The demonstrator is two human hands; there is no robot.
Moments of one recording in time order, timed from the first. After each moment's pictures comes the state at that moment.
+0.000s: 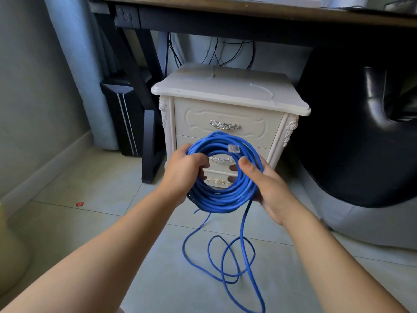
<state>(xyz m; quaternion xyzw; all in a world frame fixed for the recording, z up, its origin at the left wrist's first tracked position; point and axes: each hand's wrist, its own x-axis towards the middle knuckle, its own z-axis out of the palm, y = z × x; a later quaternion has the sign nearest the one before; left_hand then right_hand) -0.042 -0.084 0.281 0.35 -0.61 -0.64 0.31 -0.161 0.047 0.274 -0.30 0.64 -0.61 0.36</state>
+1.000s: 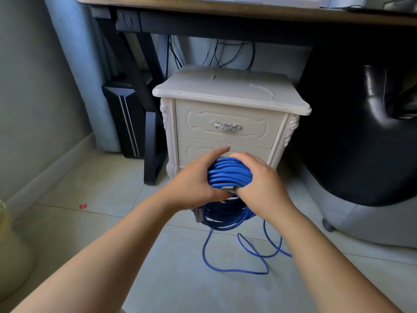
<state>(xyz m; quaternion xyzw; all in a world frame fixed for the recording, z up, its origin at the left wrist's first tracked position) -0.028 -0.075 0.283 0.18 -0.87 -0.42 0.16 -0.152 0.042 0.273 -0.48 0.77 -0.41 0.04</state>
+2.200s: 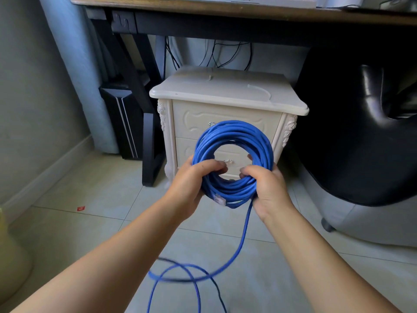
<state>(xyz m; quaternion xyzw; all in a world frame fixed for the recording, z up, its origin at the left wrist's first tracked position) -0.043 -0.062 0.280 0.26 -0.50 -0.78 0.26 -0.157 0.031 0.271 -0.11 0.57 -0.76 0.28</state>
